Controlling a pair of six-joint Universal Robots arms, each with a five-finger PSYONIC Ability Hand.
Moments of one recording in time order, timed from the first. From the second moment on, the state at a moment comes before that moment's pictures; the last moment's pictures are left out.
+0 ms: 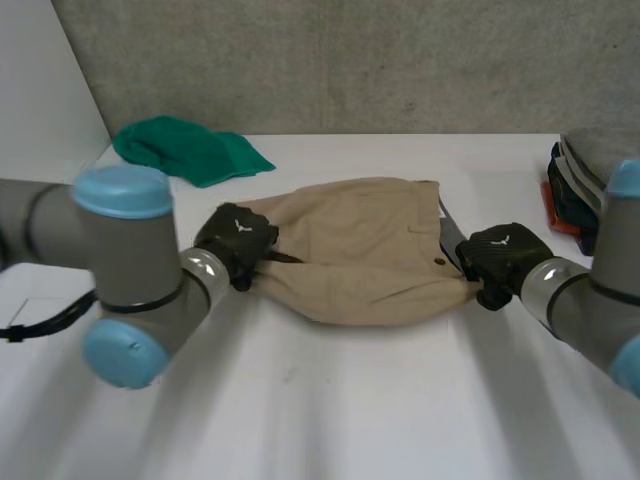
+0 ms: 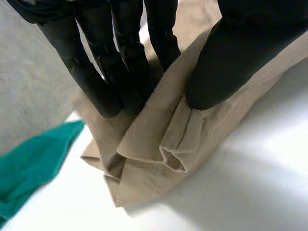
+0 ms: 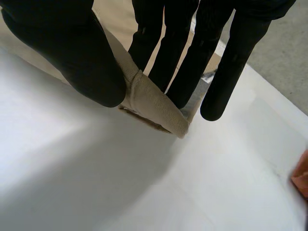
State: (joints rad) left arm 4.19 -2.12 -1.35 3.13 -1.54 3.69; right arm 1.86 -1.17 1.52 0.15 1.41 2.64; left_hand 1.14 1.19 1.18 1.19 0.99; right_hand 1.12 1.17 1.19 1.20 0.99
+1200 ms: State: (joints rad) left arm 4.28 -2.06 -1.16 3.32 -1.47 3.45; right arm 1.88 -1.06 1.22 -0.28 1.44 2.79; left_hand 1.14 1.20 1.18 1.19 0.99; right_hand 1.12 1.17 1.19 1.20 1.01
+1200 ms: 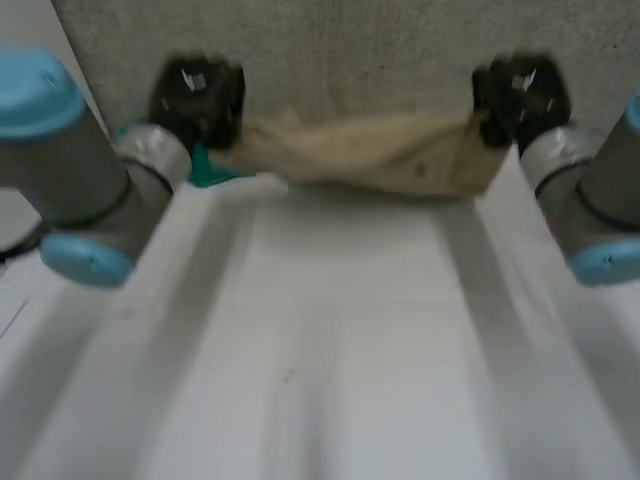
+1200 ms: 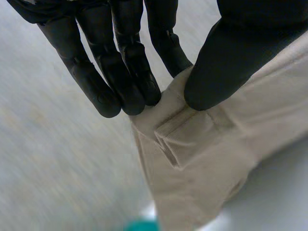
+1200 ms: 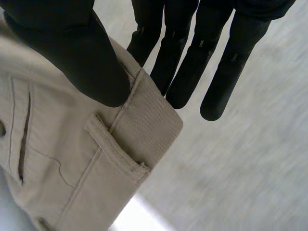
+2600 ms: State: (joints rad) left arm 4.21 -2.61 -0.58 2.77 -1.40 3.83; right arm 1.77 -1.24 1.68 0.27 1.40 2.35; left_hand 0.64 0.64 0.64 0.63 0.46; right_hand 1.12 1.17 1.19 1.20 1.02
